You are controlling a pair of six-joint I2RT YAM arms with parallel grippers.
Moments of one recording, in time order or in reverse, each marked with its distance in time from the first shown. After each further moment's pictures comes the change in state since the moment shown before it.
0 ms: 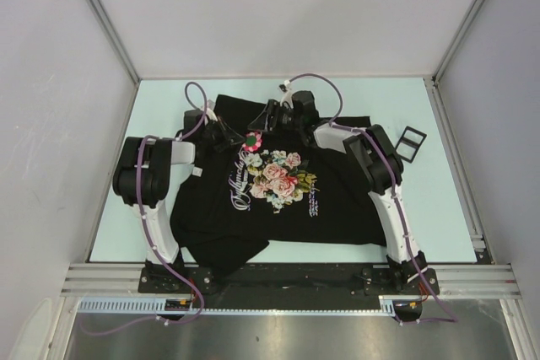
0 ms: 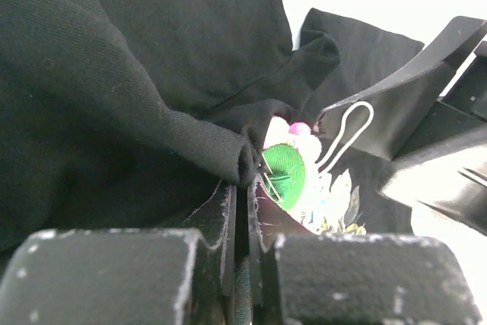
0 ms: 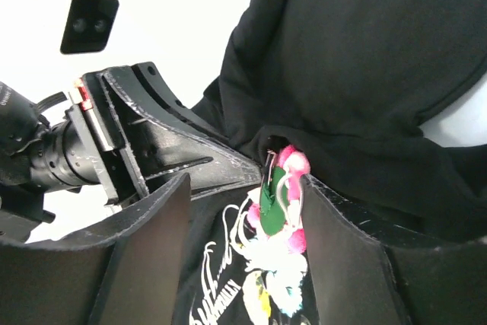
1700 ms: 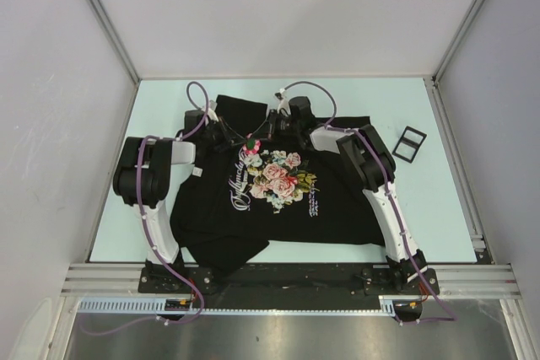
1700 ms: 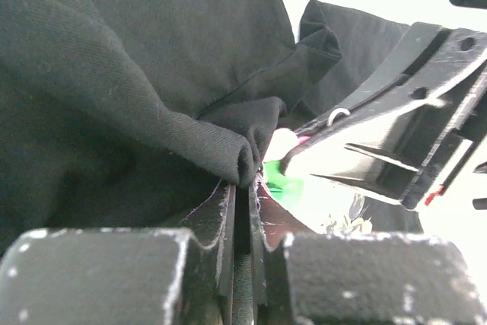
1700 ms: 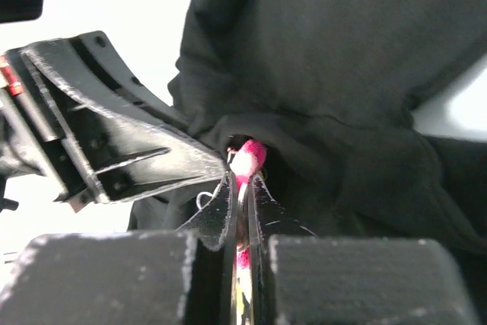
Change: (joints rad) left arm -0.005 -0.001 0.005 -0.015 0.011 0.040; right arm 0.000 0.104 0.068 -0.024 -0.098 -0.001
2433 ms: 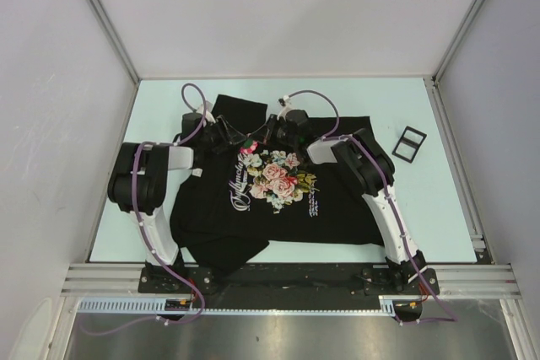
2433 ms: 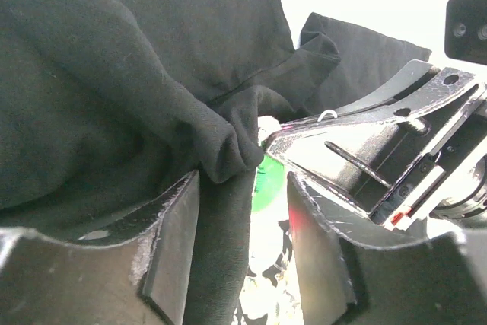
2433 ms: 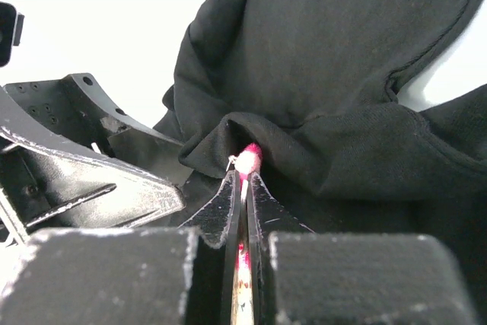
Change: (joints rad) left arm -0.003 -0.076 -0.083 0.051 -0.081 -0.008; right arm 0.058 -0.053 -0.200 0.266 0.288 0.056
